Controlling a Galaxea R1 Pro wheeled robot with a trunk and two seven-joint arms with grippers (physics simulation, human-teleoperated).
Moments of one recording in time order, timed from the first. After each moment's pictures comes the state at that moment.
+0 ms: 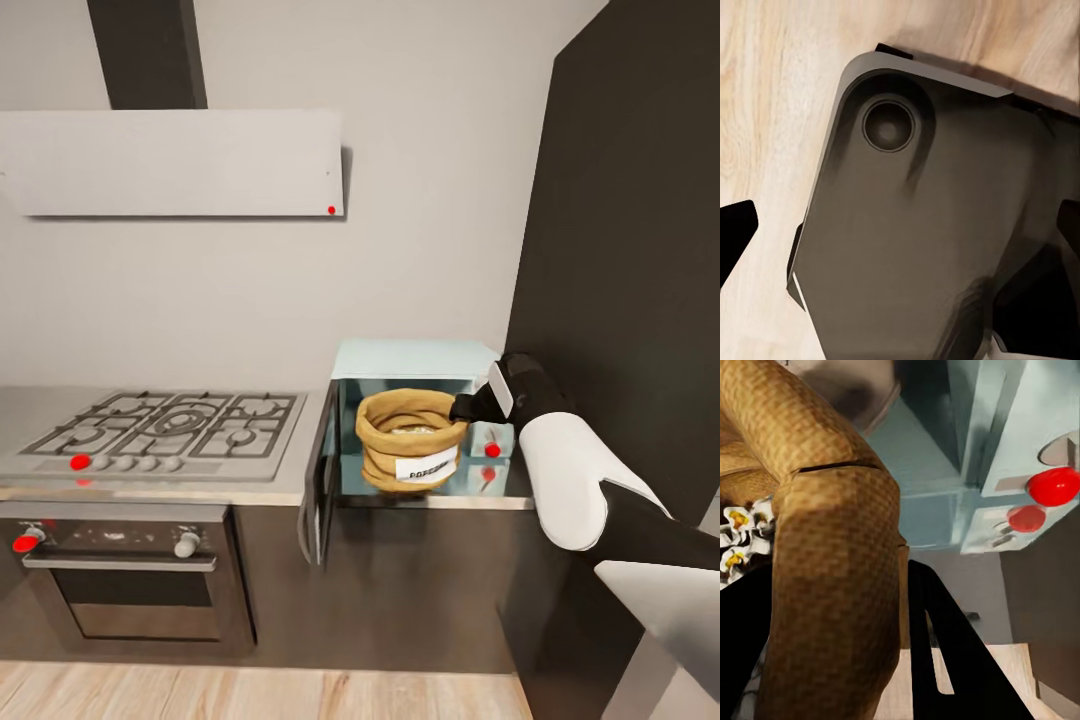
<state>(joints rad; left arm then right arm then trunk) 0.00 0.00 0.10 -0.03 0.23 -0.05 -0.01 -1.32 0.06 -0.40 -0.46 0.32 1.04 0.05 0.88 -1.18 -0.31</state>
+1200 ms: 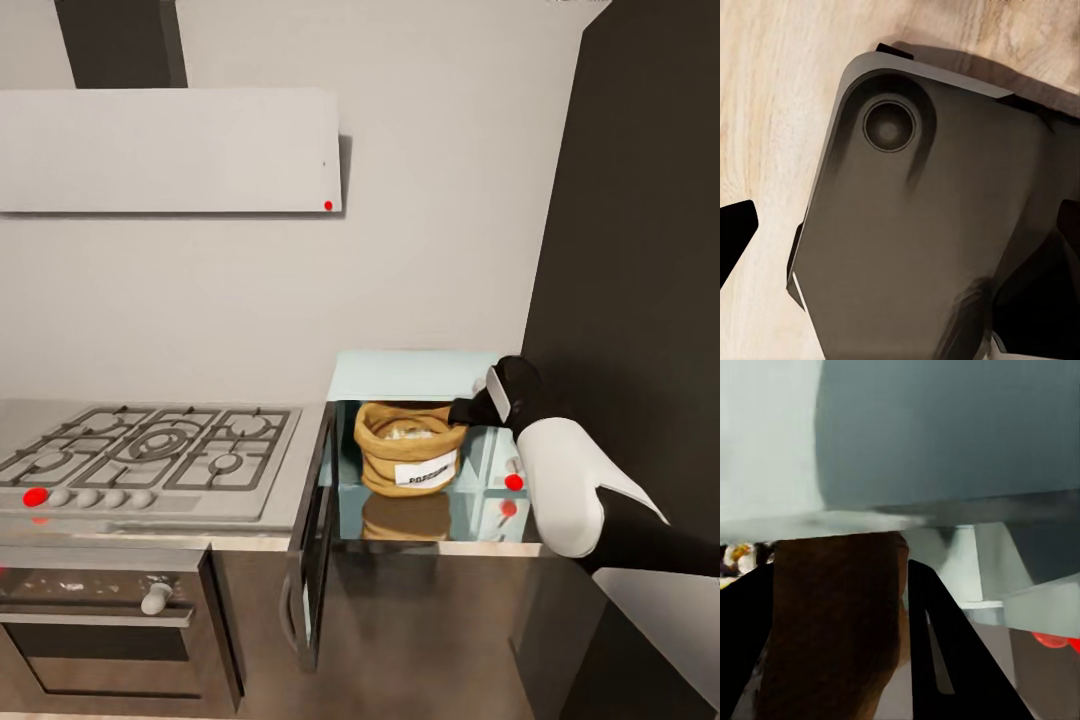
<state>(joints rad) 0.00 0.00 0.11 -0.03 0.23 -0.05 -0.01 -1.30 0.06 -0.39 -0.47 0.32 1.04 0.05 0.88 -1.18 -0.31</state>
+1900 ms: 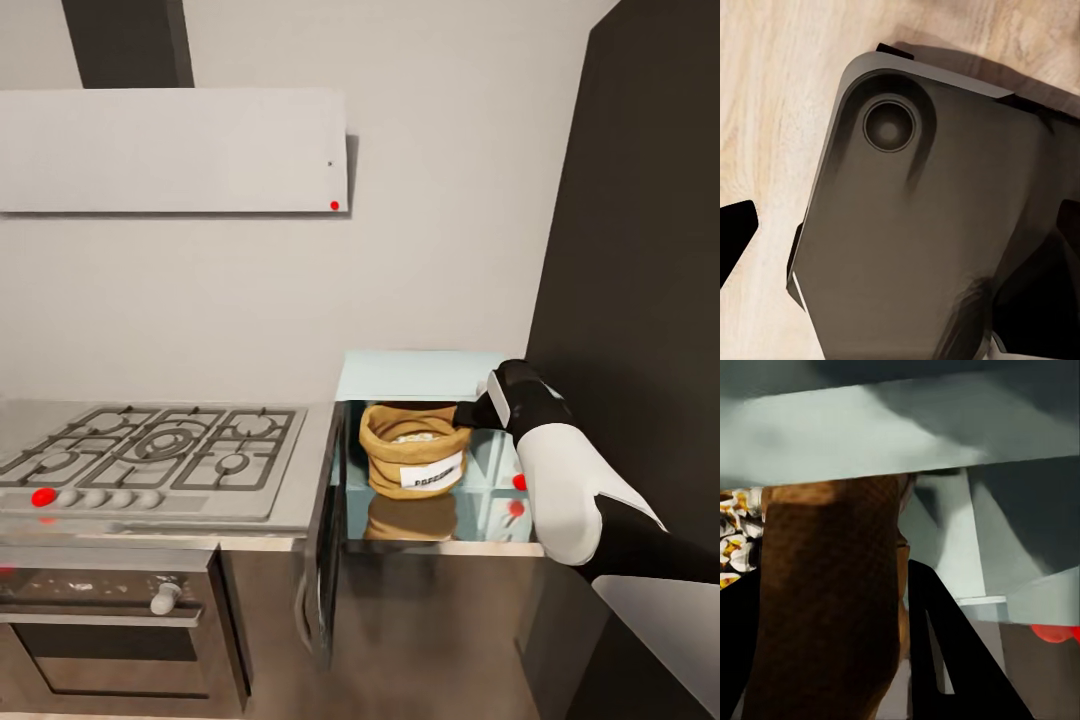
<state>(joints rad) 0.00 0.00 0.11 -0.03 0.23 -0.05 -0.01 -1.27 0.07 -0.40 -0.51 0.36 1.04 0.05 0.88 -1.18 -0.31</state>
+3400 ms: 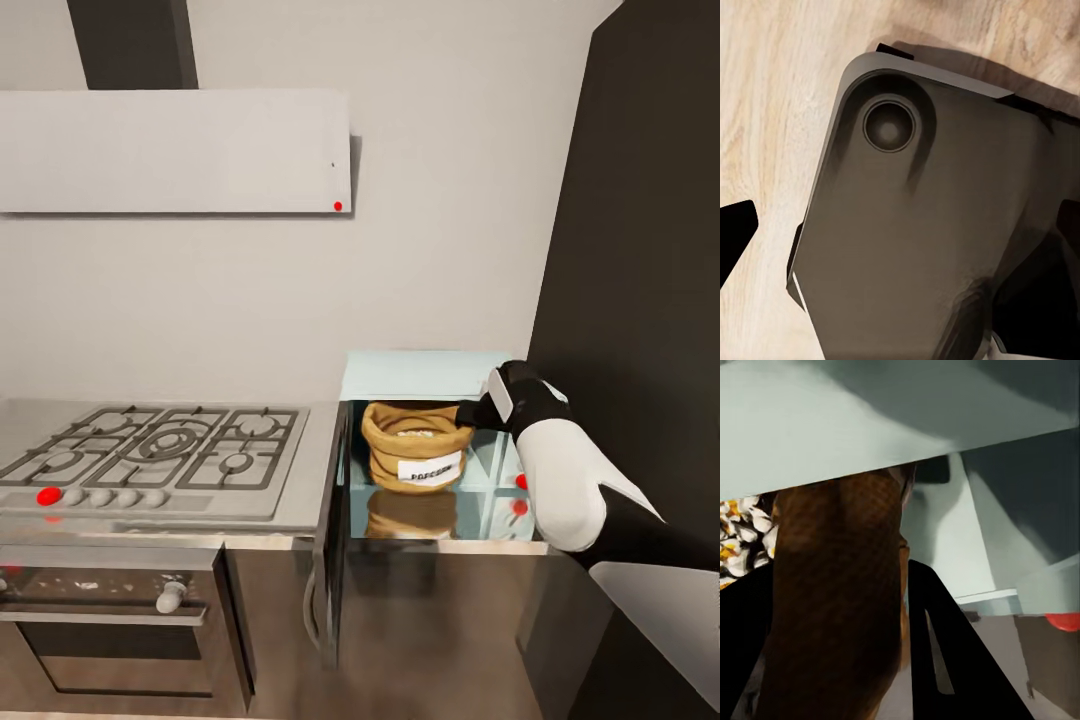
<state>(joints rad) 0.00 0.00 0.11 -0.03 0.23 -0.05 -0.01 -1.30 0.07 -0.50 -0.45 0.30 0.99 -0.10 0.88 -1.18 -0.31</state>
